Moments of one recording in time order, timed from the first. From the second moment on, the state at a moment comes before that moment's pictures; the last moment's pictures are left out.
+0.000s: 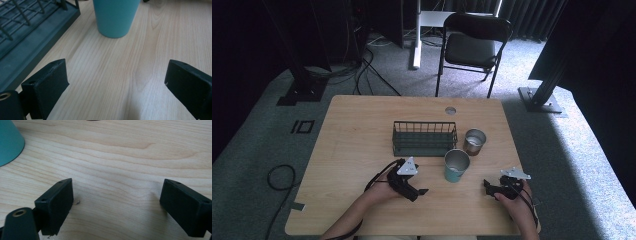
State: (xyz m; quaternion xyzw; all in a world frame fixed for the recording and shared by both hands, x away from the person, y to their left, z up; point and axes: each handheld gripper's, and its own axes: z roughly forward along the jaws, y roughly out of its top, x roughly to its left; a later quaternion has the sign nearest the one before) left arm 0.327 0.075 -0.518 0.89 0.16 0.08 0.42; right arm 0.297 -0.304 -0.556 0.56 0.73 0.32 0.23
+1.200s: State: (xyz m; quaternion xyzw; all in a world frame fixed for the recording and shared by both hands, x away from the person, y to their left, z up) left arm 0.345 0.015 -0.507 0.88 0.15 0.09 0.45; right arm 0.297 -0.304 -0.556 0.56 0.73 0.32 0.23
